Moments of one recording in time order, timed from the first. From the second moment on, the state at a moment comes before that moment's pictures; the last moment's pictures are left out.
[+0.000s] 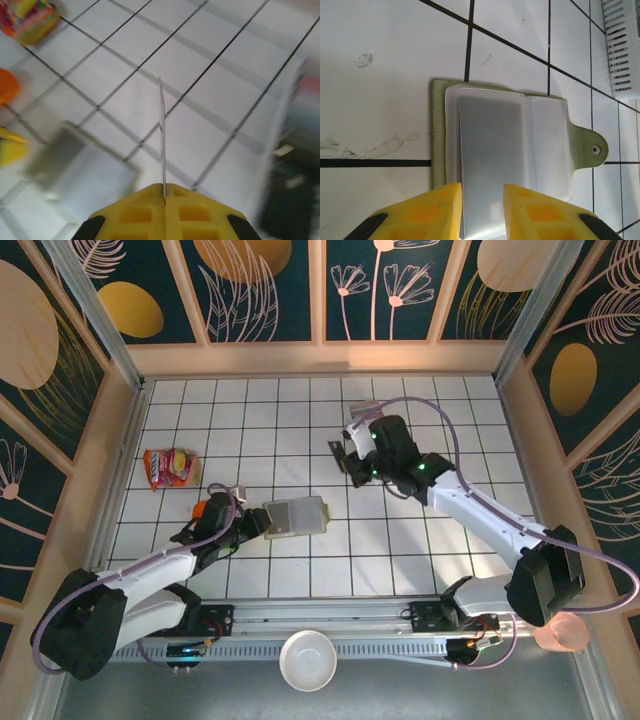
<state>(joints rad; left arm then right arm) -0.51 1.10 0.28 0.09 0.17 -0.87 0.65 1.33 1.02 -0.39 -0.16 0.11</state>
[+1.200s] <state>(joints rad) -0.51 1.20 0.32 0.09 0.16 -0.84 0.84 1.72 0.88 0.01 -0.34 0.93</state>
